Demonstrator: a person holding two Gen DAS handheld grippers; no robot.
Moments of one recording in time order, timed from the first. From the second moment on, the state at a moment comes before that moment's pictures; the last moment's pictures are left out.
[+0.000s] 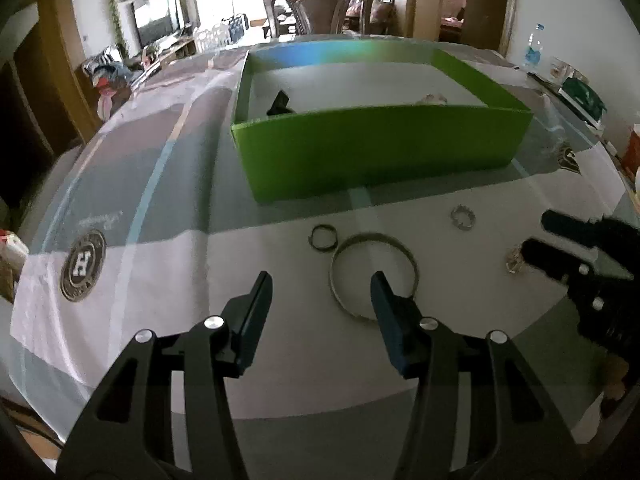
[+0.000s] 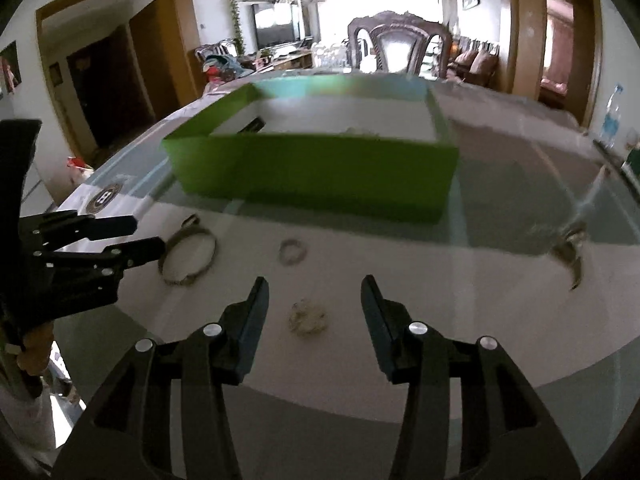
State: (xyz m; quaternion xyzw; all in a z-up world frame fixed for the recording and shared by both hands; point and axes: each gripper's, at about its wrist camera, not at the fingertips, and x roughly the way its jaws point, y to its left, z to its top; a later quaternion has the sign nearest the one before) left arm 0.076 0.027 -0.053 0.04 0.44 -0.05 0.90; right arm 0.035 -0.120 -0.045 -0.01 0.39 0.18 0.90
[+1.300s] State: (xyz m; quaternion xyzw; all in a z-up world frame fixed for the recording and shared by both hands) left arm 0.068 0.004 -0.068 0.03 0.45 -0.04 0.89; right arm 0.041 -0.121 -0.062 0.00 0.41 0.17 0.90
